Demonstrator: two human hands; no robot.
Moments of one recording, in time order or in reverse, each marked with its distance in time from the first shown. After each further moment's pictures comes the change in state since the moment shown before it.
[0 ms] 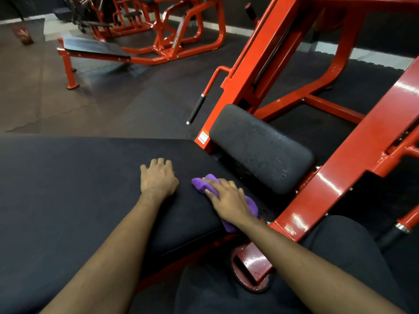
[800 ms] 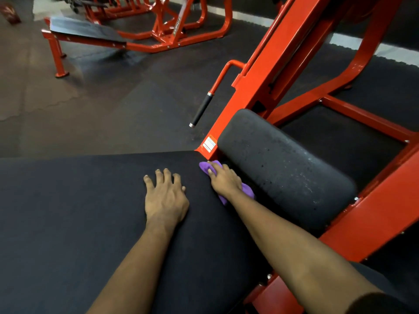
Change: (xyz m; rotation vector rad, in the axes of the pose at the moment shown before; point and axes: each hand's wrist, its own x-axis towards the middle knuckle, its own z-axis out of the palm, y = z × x) left_hand 0.088 0.003 0.051 0.079 -0.039 0.022; right_hand 0.211 0.023 0.046 0.069 -0.171 0.251
